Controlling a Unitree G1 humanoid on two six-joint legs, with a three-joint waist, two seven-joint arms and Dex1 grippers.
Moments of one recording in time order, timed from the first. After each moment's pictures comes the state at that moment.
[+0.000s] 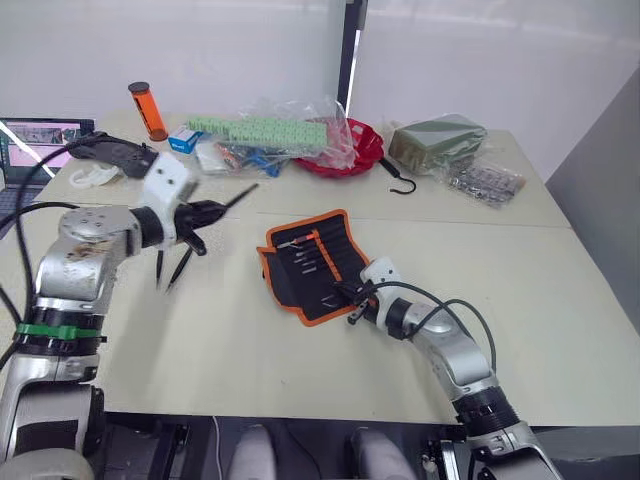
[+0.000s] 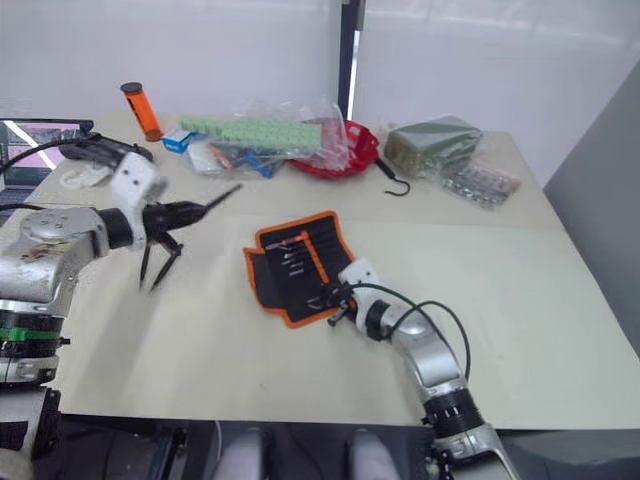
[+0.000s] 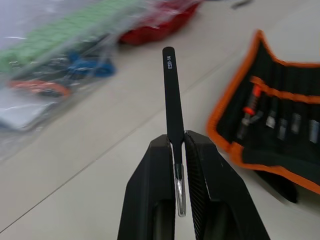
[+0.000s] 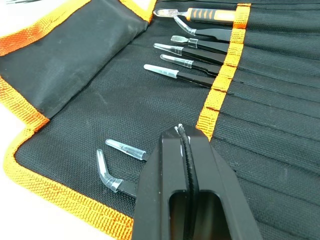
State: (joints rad) left arm -0.70 0.80 -0.09 0.13 -0.26 0.52 -0.94; right arm -0.30 -0.25 0.21 0.04 0.16 0.33 0.56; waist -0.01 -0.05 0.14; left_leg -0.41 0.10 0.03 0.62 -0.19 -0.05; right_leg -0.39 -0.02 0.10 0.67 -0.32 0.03
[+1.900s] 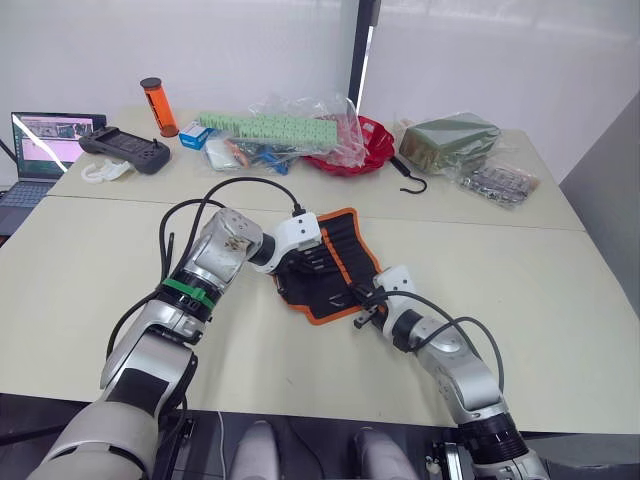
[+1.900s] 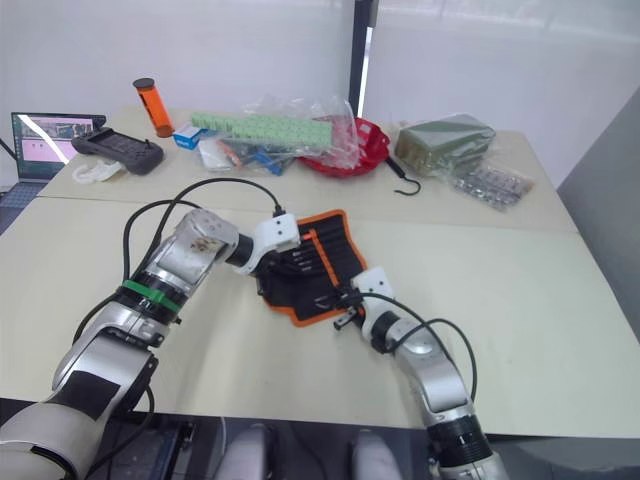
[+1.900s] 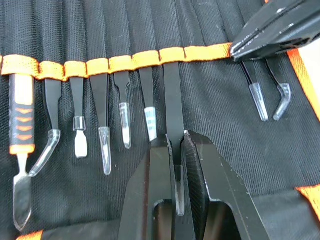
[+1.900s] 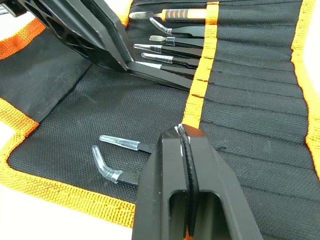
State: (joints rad) left arm -0.94 0.42 -0.41 0.49 0.08 0.50 -1.18; right arm -0.18 -0.23 0.18 -0.10 0.16 0.36 0.44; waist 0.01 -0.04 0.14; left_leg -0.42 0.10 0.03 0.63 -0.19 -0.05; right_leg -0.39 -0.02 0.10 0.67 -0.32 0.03
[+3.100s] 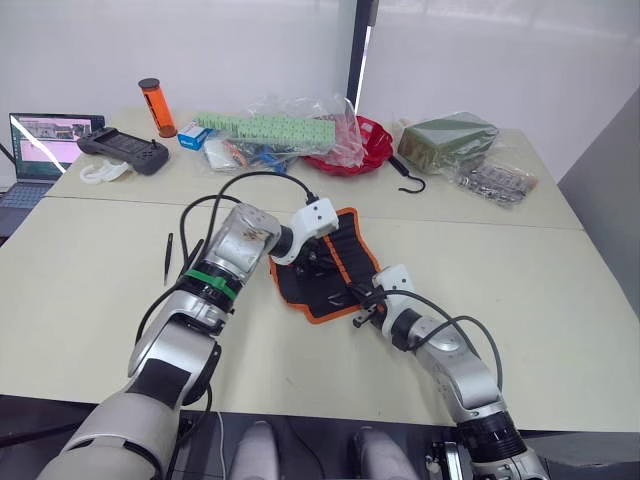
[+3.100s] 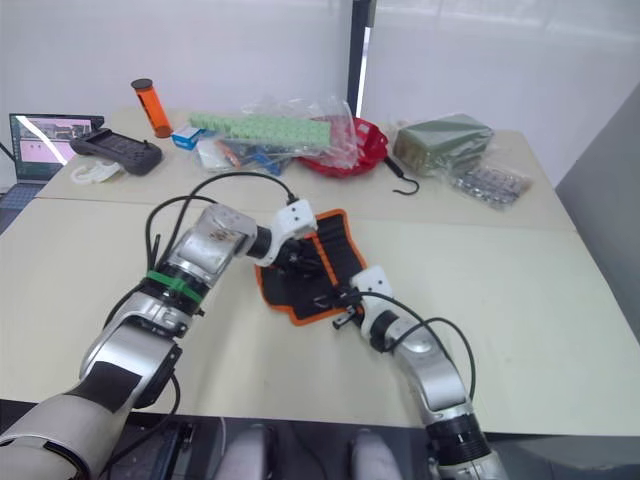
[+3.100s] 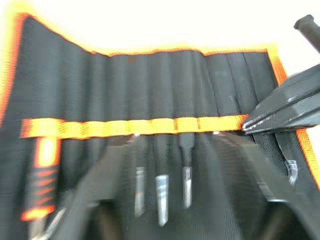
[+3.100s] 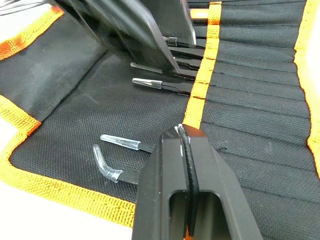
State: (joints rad) left arm -0.98 0.38 -0.30 0.47 0.03 0.60 -1.11; right arm -0.20 -0.23 0.18 -0.09 0.16 0.36 0.45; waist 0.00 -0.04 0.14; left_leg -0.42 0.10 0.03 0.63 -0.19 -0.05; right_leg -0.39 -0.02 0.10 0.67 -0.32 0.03
